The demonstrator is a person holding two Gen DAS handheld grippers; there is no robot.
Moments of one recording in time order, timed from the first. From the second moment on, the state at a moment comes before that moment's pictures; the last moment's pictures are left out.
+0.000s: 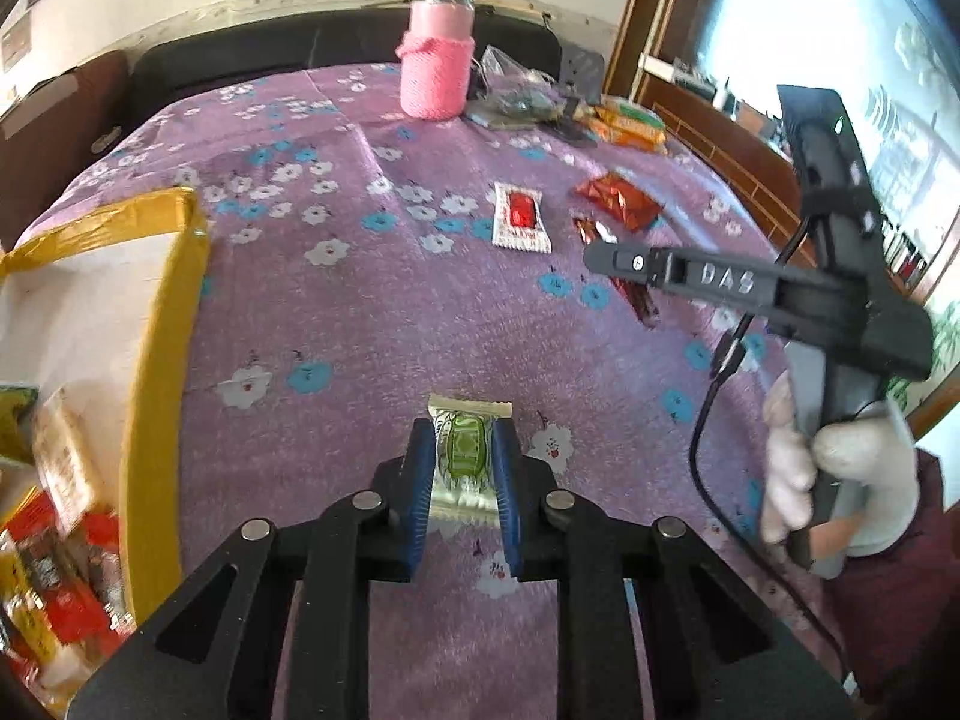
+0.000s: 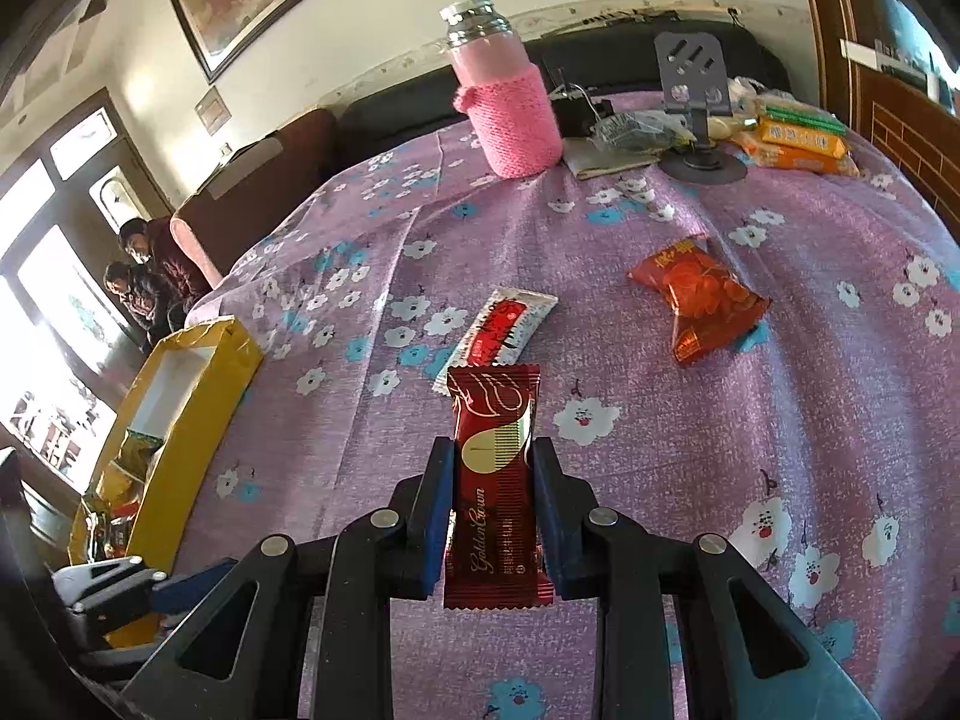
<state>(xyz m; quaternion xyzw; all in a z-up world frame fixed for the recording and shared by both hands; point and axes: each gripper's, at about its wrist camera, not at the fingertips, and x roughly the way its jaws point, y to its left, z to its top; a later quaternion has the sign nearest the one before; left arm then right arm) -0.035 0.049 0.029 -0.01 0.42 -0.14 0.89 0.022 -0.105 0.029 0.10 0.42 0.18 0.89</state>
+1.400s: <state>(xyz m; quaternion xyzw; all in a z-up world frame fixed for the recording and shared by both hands) -0.079 0.155 0.079 -0.15 0.35 -0.10 0.92 -0.067 -0.007 0.081 0.05 0.41 0.29 0.86</state>
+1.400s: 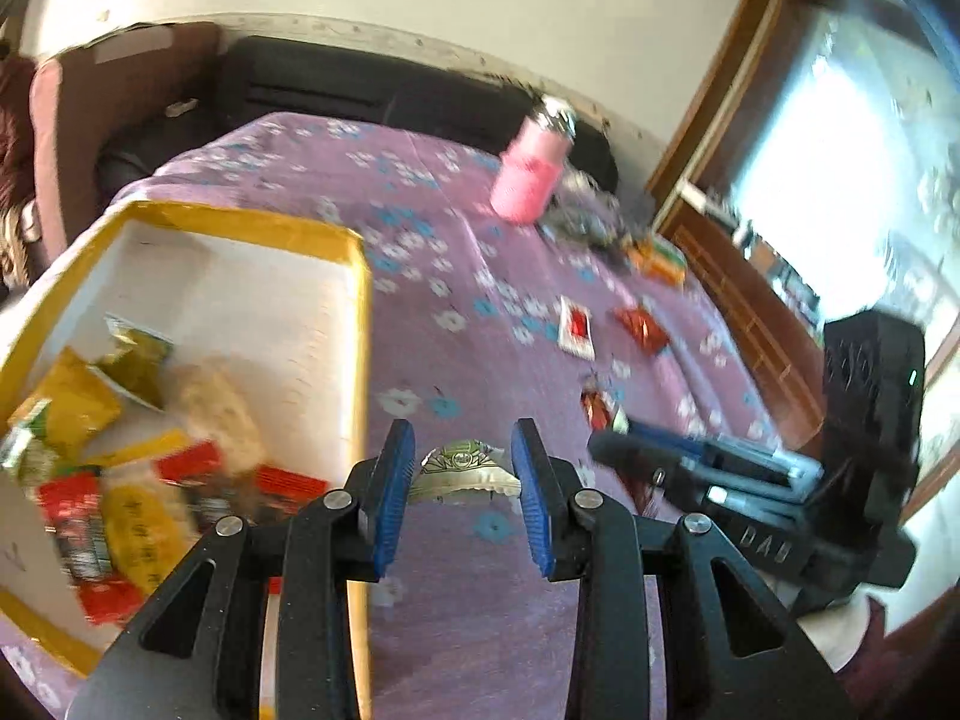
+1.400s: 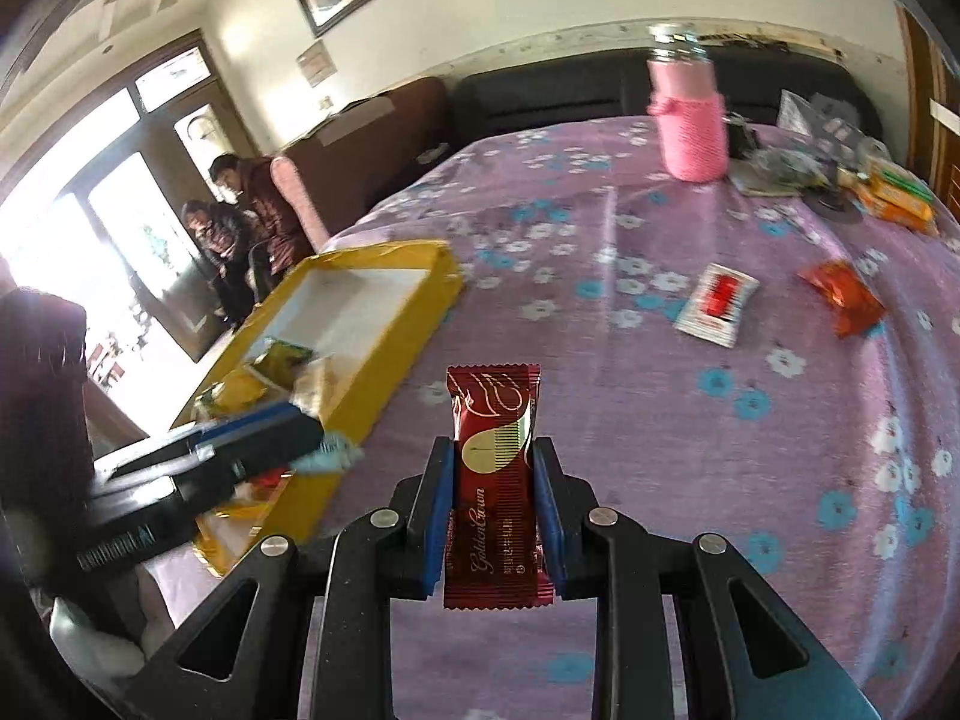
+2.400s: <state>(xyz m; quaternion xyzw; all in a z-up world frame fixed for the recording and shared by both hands) -0.030 0.298 0.055 -0.27 0.36 -0.02 0.89 -0.015 0.178 0.060 -0.03 0.45 0.33 0.83</state>
